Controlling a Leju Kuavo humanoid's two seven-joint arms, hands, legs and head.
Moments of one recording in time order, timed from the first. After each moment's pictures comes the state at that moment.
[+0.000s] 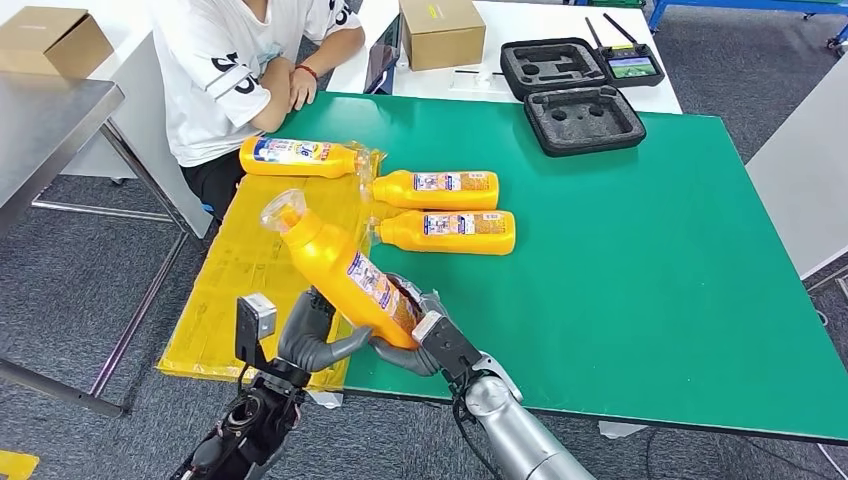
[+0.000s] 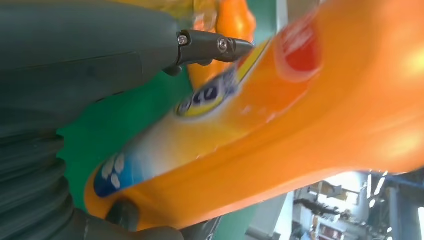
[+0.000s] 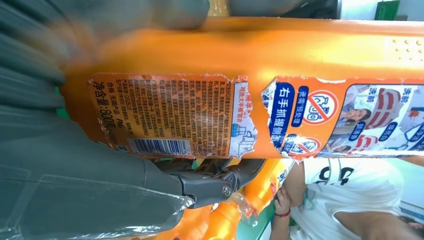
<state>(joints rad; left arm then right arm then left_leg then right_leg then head) -0.17 0.00 -0.42 -1.27 0.25 -0.14 -0.51 -0.41 0.22 0.52 -0.74 0.32 -0.09 -0.69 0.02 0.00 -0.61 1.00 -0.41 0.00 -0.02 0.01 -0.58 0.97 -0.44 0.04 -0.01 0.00</state>
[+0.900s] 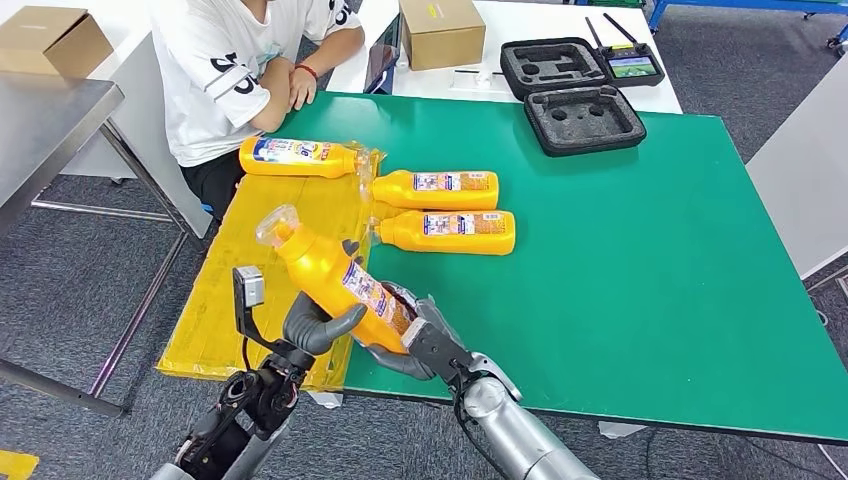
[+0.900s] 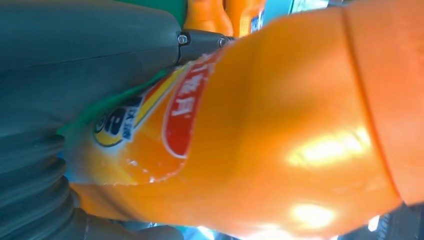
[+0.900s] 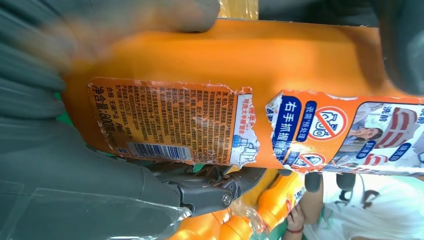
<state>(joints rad) -0.26 0.01 -0.43 -1.16 0.52 -0.29 -0.45 -0.44 0.21 0.54 -0.68 0.43 -0.08 -0.66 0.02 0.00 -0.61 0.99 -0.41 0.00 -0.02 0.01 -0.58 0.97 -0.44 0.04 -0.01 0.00</state>
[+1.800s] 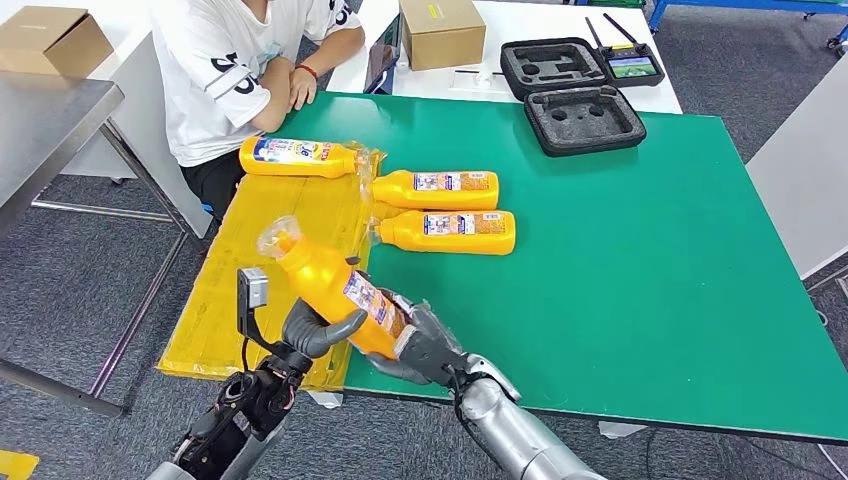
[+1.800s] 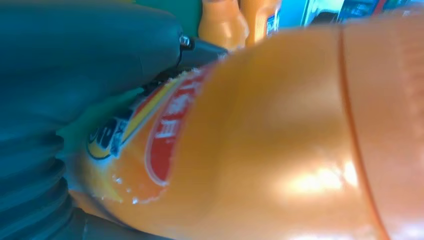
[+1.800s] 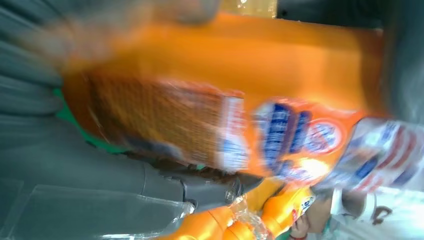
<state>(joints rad) -0.27 0.01 -0.43 -1.13 0.51 -0.34 -0.42 -0.46 0.23 0.54 -0.61 0.51 -0.15 -0.64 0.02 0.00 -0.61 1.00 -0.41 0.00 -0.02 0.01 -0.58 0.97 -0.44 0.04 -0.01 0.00</state>
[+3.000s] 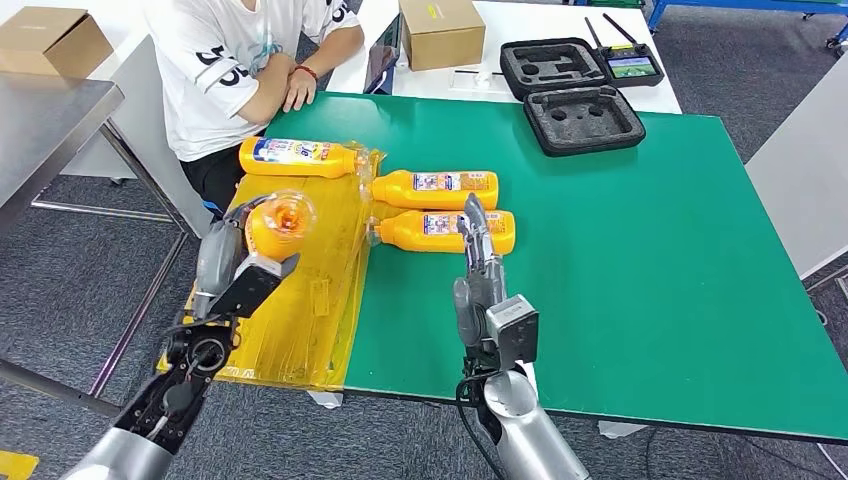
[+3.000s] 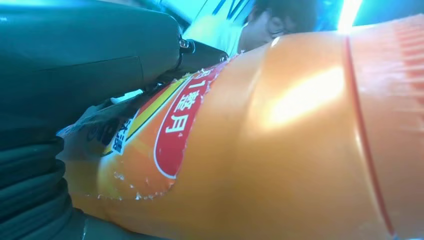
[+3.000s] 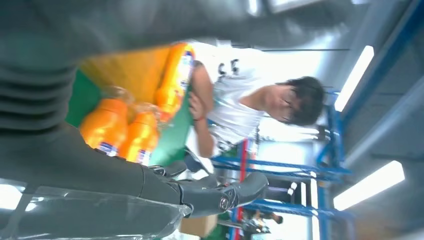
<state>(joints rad) -0.37 0.16 -0.30 -1.19 -0.54 0.38 -0.44 -0.28 0.18 0.51 -1.25 0.11 -0.32 -0.70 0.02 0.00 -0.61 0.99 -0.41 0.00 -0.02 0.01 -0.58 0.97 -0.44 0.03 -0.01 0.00</state>
